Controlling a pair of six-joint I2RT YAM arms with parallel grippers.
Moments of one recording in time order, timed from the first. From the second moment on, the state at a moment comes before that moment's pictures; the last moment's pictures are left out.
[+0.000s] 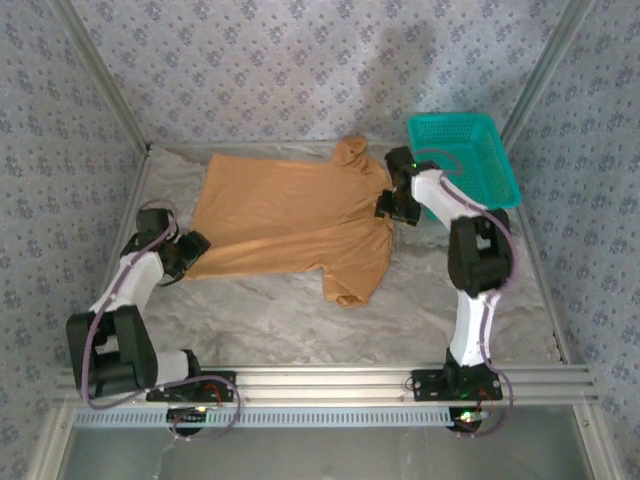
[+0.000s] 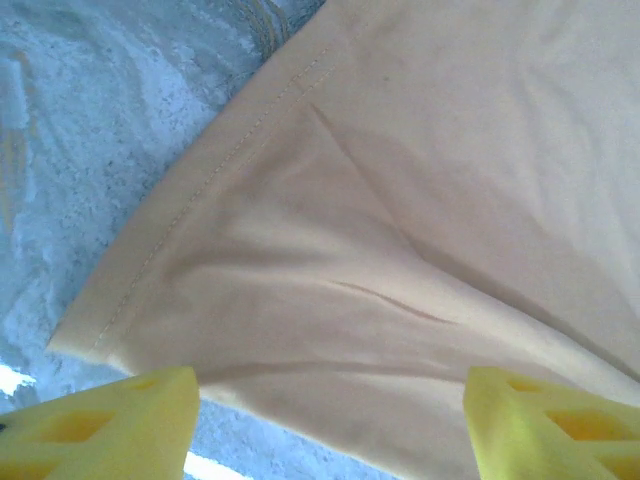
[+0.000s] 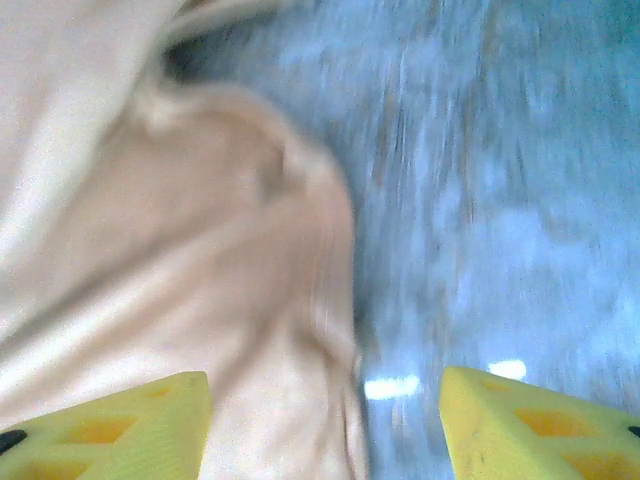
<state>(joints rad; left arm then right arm) 0.15 1.28 0.74 -0.51 0.17 -0.66 0.29 1.91 1.51 -0.89 0.01 0.50</state>
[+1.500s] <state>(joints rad) 0.34 1.38 0.61 -0.49 0.22 -0.68 0.70 1.38 0.84 -0.79 -0.07 0.70</state>
